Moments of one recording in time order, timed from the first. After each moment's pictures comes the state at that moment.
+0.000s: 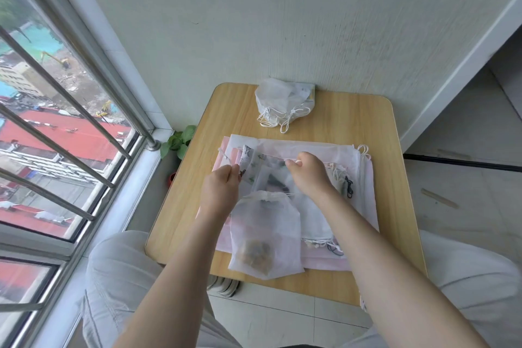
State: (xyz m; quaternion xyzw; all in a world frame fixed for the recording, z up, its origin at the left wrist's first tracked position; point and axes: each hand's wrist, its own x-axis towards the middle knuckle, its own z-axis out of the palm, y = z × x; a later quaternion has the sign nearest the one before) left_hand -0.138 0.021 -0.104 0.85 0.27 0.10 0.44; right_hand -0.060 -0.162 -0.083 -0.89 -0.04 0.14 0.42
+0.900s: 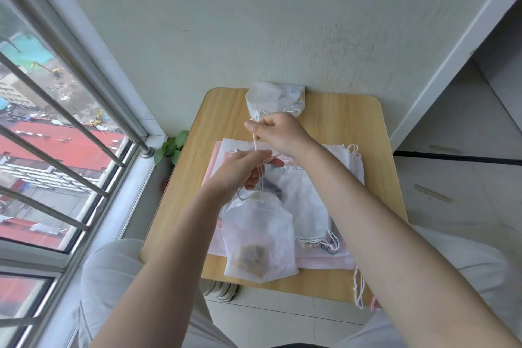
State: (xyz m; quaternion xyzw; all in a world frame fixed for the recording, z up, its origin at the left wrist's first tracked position) left_hand -0.112 -0.013 -0.030 0.73 0.09 -0.15 0.66; right_hand -0.033 -0.132 0.001 -0.81 -0.16 0.17 0.54
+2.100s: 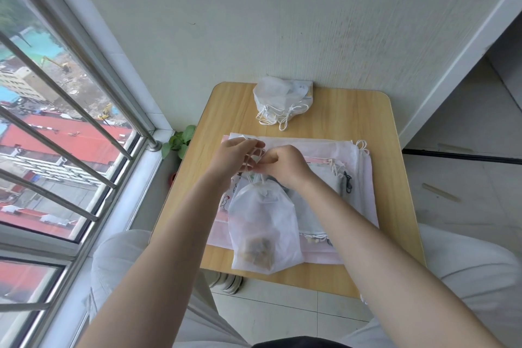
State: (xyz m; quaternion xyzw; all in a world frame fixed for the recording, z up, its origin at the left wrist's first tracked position) left_hand -0.103 0.012 -0.042 0.71 0.22 -0.06 0.67; right_hand -0.069 -0.131 -0.063 -0.83 -0.13 0.22 0.49
